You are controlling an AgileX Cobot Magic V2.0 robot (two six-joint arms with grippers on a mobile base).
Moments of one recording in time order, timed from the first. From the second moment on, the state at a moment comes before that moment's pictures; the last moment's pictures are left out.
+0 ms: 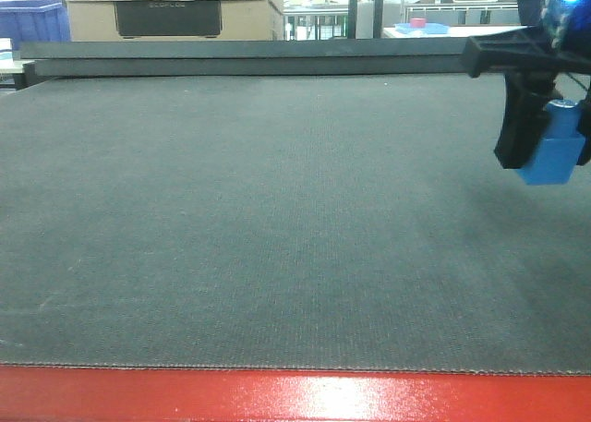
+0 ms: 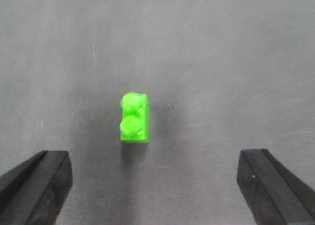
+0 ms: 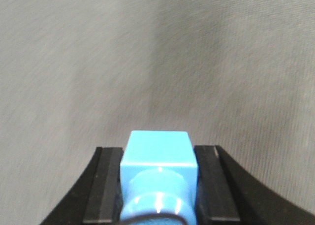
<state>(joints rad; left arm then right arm) 0.05 1.14 -1.22 0.08 1.10 0.08 0.37 1.47 -1.05 0.03 0.85 0.20</state>
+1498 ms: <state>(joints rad) 0.20 1.79 -1.25 0.00 0.96 0.24 0.38 1.39 -1.02 0.01 0.74 0.20</state>
